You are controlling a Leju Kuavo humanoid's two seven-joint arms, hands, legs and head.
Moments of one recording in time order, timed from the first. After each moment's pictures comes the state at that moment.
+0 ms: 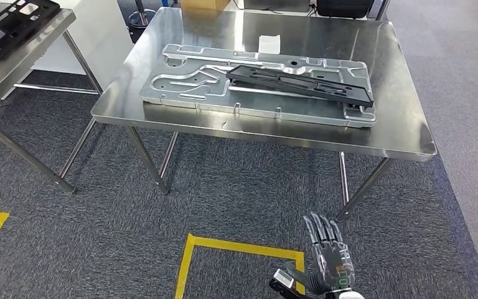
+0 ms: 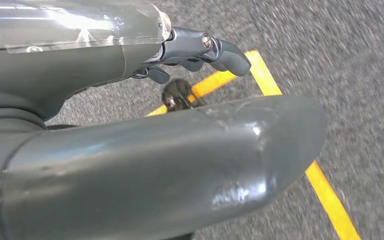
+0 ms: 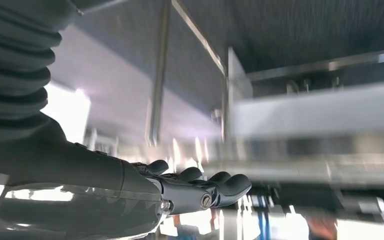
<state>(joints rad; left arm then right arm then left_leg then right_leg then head) -0.10 -0.20 1.48 -0.23 -0.56 0.15 -0.42 0.22 -0.04 0.19 -1.41 1.39 -0.56 0.04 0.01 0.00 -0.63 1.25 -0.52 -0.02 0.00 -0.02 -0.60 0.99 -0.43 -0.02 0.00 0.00</state>
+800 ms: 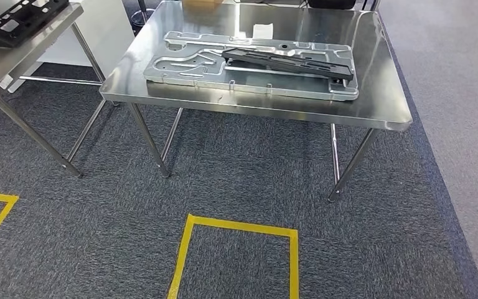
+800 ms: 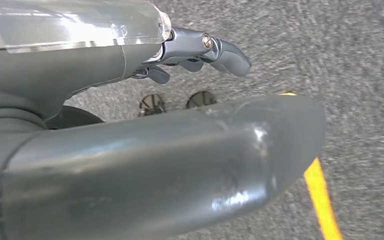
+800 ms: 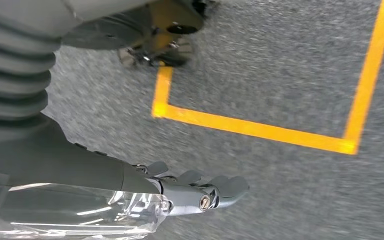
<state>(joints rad) -0.12 -0.22 1.51 -0.23 -0.43 0.20 -0.40 0.03 0.31 -0.77 -0.47 0.77 -0.25 -0.47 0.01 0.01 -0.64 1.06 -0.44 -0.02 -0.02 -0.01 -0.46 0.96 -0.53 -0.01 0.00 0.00</state>
